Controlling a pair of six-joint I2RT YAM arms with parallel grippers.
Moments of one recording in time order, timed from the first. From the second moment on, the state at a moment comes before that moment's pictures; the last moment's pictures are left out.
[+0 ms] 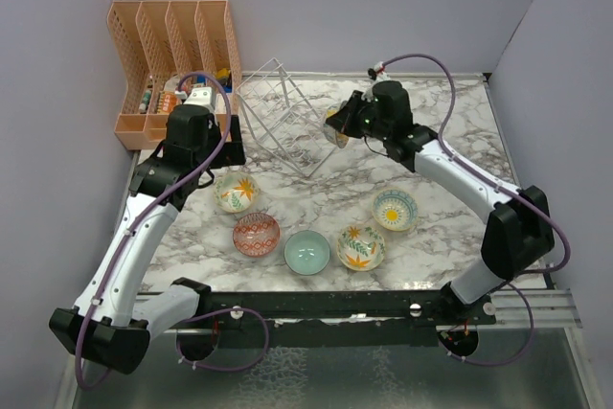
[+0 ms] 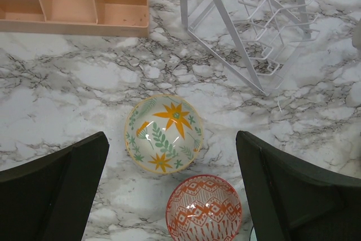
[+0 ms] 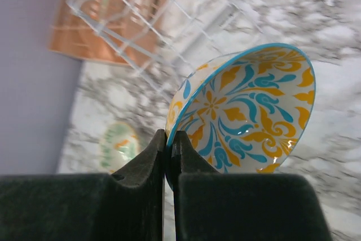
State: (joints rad) left arm -0.31 1.06 1.20 -0.75 -0.19 -0.28; right arm 0.54 1.64 1.36 -0.19 -0.06 0.55
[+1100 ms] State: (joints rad) left arm -0.41 1.06 1.25 -0.82 -0.19 -0.30; right arm 0.63 1.89 0.84 1.23 0.12 1.40
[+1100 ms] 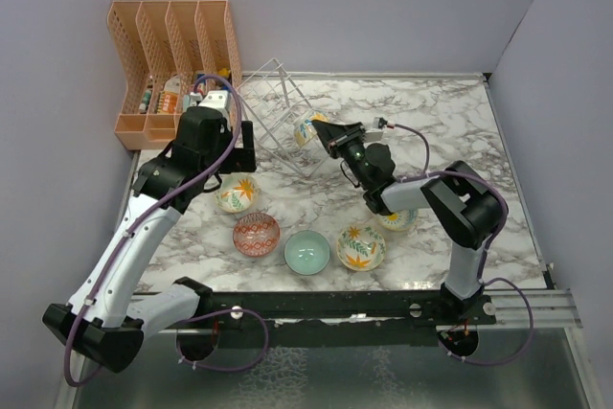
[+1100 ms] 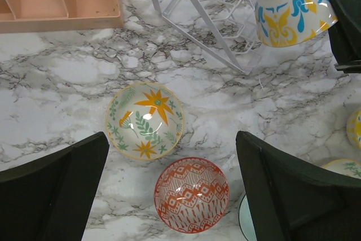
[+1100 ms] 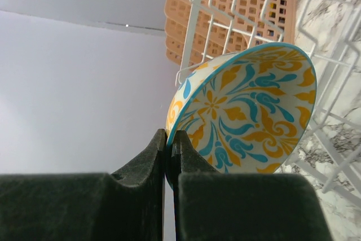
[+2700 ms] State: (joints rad) left arm -0.49 1.08 1.25 -0.82 -0.25 -0.26; right arm 0.63 1.92 0.85 1.08 0.17 1.53
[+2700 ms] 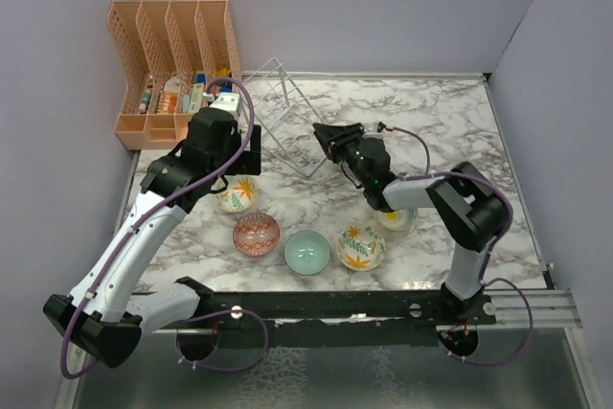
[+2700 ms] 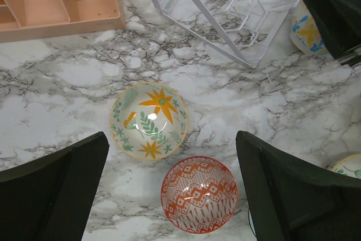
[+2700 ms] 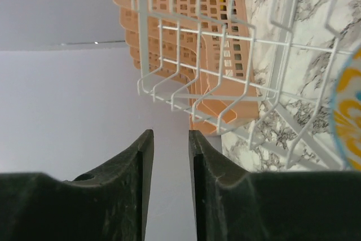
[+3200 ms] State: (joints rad) left arm -0.49 1.05 1.25 -0.82 -0.27 -0.25; right arm 0.63 1.55 1.27 -0.08 0.14 0.96
